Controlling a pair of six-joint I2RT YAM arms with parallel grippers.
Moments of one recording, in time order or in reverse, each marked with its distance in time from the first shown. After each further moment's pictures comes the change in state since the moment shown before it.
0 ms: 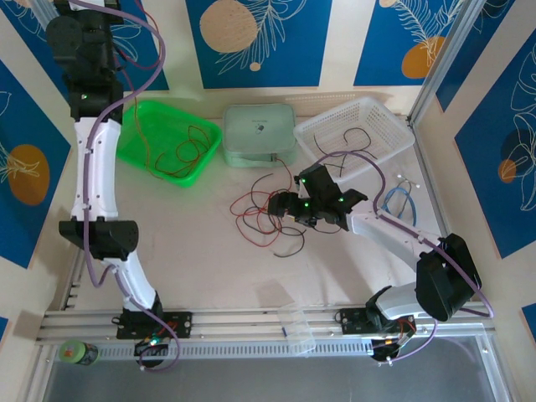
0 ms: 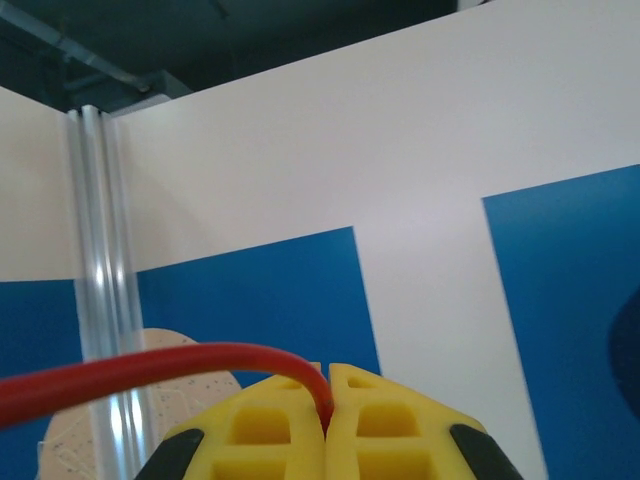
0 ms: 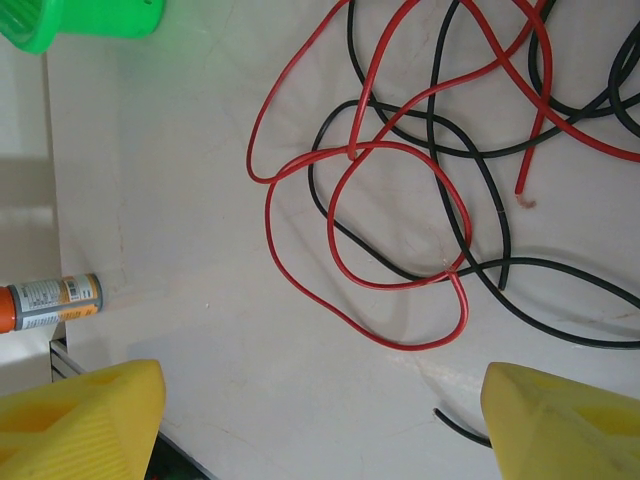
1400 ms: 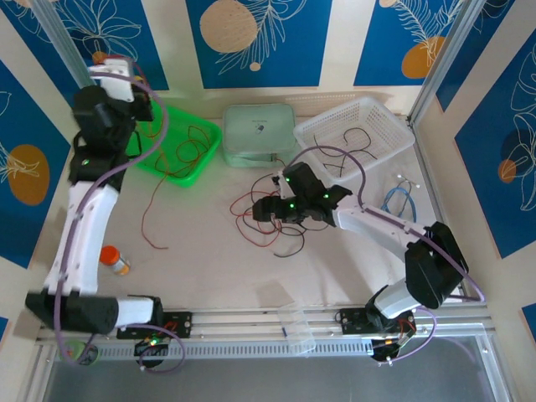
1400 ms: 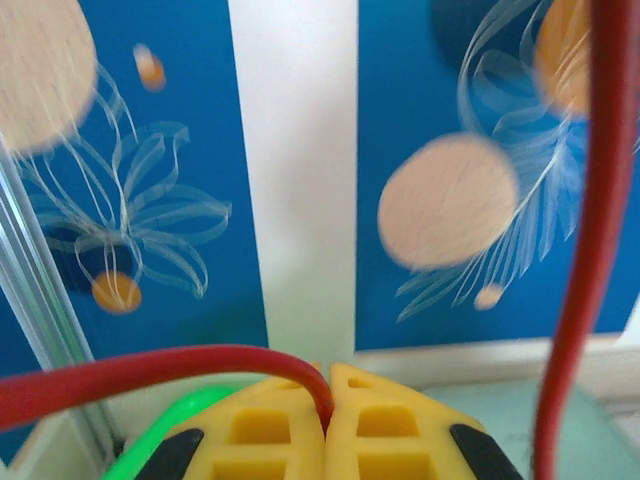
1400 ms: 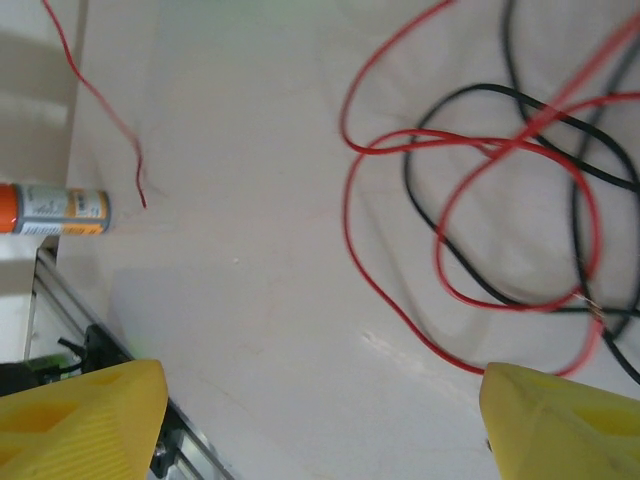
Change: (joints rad) left arm -0.063 -0.601 -0.795 -0.354 0.087 -0.271; right arm 0.092 0.113 0.119 0.000 -0.066 -0.185
